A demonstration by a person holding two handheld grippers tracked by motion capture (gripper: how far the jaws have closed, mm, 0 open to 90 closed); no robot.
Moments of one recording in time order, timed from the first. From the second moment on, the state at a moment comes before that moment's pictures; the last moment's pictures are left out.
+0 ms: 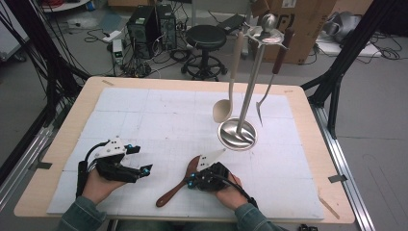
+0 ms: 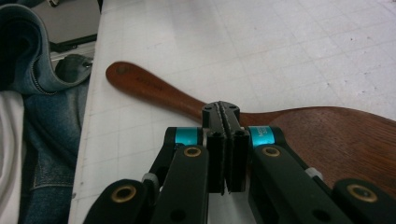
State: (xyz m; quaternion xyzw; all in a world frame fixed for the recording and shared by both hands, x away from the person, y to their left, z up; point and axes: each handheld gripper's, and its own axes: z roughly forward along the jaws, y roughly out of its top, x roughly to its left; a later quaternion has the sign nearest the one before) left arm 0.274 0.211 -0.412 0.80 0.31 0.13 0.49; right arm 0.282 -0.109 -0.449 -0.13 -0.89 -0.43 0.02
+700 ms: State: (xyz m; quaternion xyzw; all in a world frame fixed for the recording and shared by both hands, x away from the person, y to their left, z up) left arm 0.274 0.210 -0.414 0.81 0.31 0.13 0.49; right arm 0.301 -0.102 -0.451 -0.18 -0.88 -0.43 -0.01
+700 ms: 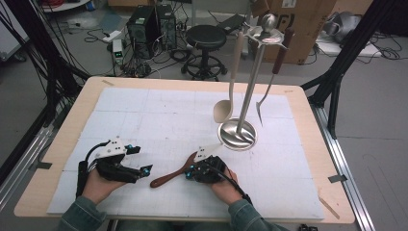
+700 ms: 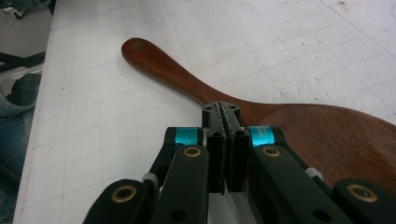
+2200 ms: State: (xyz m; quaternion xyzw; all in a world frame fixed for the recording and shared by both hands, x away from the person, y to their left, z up) left arm 0.270 0.187 -0.428 0.84 0.28 0.09 0.46; right arm 0.284 -0.230 -0.427 -0.30 -0.81 -0.51 -0.06
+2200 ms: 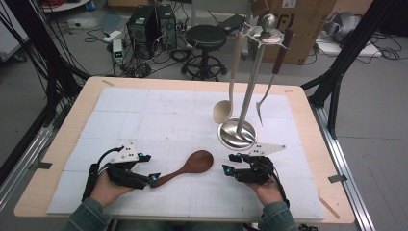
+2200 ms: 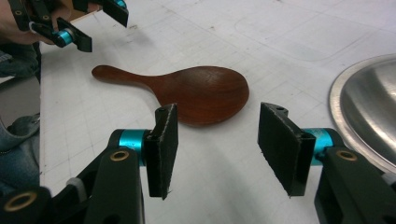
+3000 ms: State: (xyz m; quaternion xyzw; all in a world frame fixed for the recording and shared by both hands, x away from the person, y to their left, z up) left arm 0.268 0.170 -0.441 0.86 0.25 0.08 0.43; right arm 0.283 -0.239 -0.429 -0.31 -0.80 -0.51 -0.07
